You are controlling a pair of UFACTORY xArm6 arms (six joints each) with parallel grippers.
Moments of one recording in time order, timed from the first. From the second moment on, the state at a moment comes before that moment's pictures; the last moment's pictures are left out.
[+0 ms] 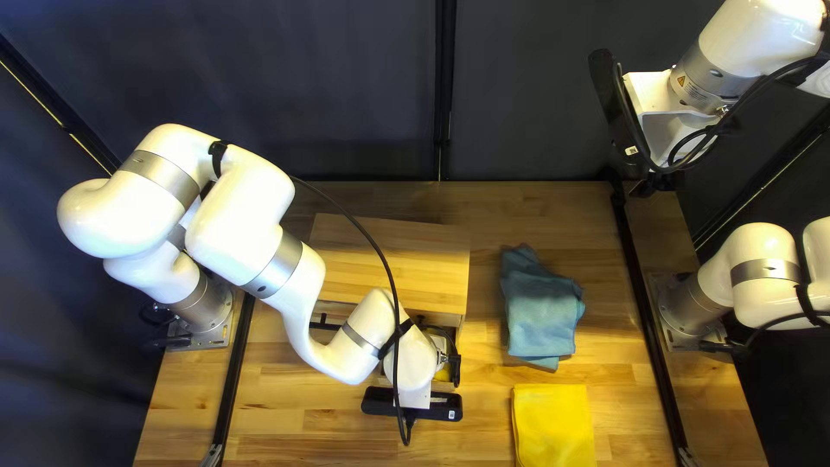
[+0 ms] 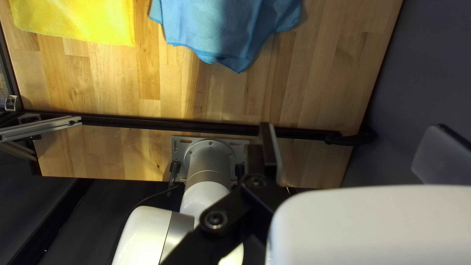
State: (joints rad) left arm -0.43 0.36 -1.10 0.46 0.89 0.97; right arm -0.24 -0.67 -1.15 -0.04 1.71 -0.36
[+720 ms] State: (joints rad) left arm -0.54 0.28 -1.22 0.46 1.12 0.92; right arm -0.24 -0.67 -1.15 -0.04 1.71 -0.36
